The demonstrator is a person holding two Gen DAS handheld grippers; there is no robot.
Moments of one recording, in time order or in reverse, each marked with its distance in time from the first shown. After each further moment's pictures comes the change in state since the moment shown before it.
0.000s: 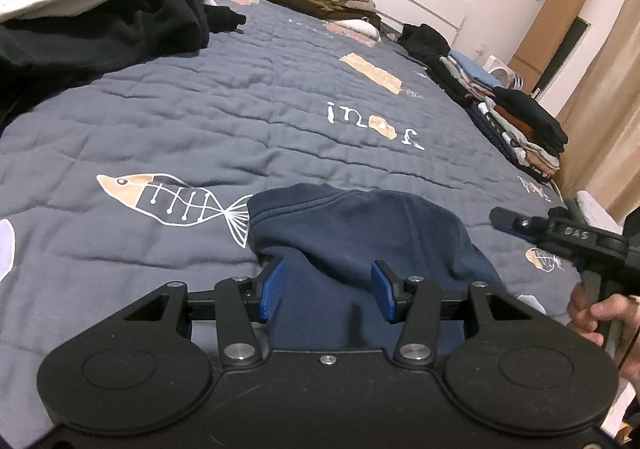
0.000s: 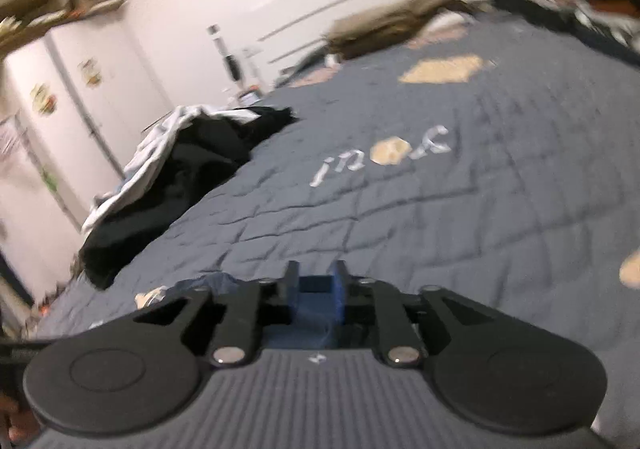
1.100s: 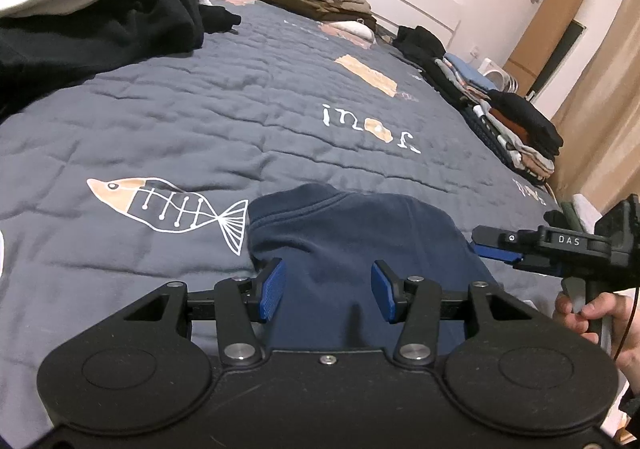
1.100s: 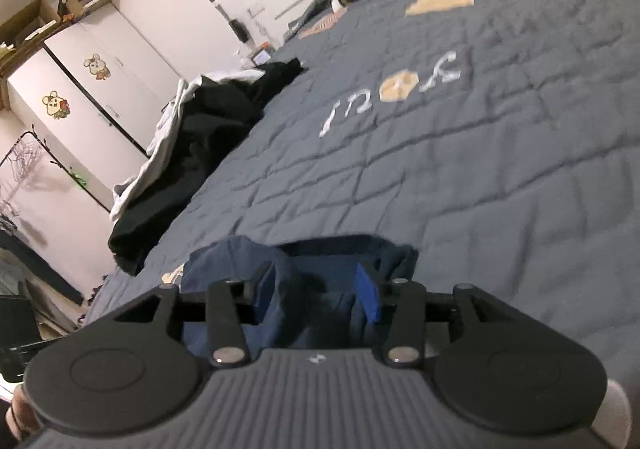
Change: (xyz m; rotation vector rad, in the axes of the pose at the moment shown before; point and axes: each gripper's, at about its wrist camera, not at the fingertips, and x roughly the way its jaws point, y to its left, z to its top) left arm 0.008 0.001 0.002 0.004 -0.001 -0.017; right arm 0.037 -0.039 -0.003 0.181 0.191 0.128
